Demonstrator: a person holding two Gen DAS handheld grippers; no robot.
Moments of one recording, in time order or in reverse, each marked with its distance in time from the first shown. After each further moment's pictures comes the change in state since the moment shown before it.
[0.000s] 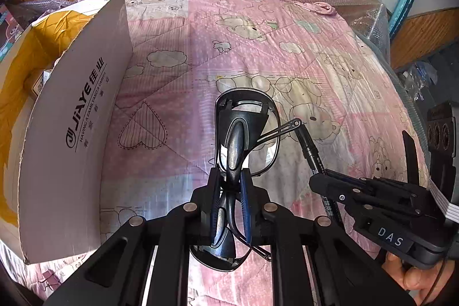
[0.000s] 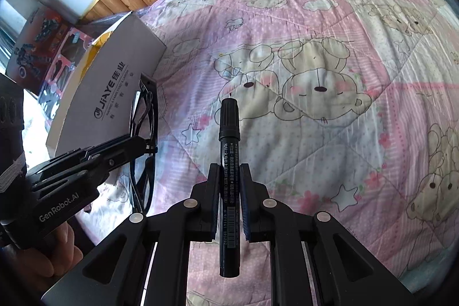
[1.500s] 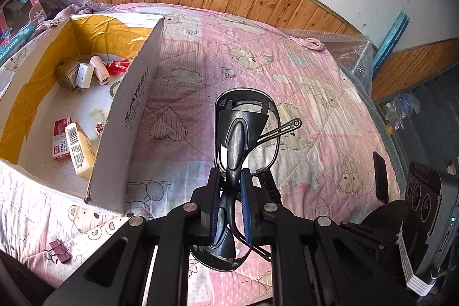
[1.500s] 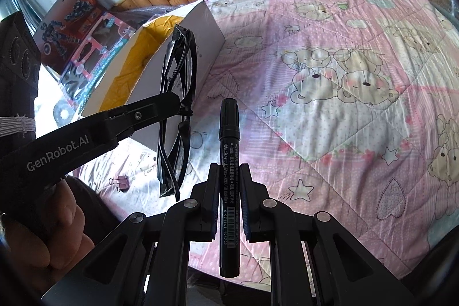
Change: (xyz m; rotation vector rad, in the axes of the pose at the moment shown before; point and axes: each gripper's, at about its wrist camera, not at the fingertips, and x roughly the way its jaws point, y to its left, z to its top) left arm -0.086 0.035 -0.026 -0.100 -0.125 -0.092; right arm -0.038 0.102 -0.051 -0.103 -0.049 0.033
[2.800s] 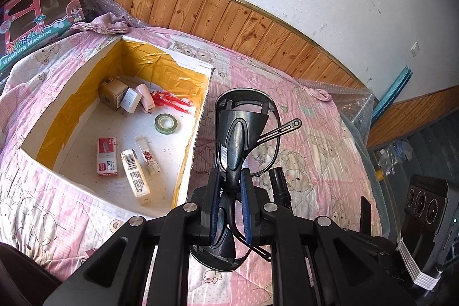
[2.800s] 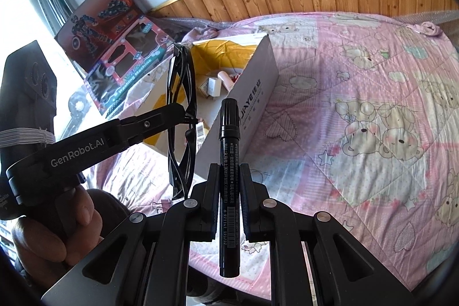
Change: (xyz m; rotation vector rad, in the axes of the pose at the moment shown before) left arm -0.074 0.072 0.025 -0.151 -0.156 -0.023; right arm -0.016 0.090 0.042 -0.122 -0.070 0.070
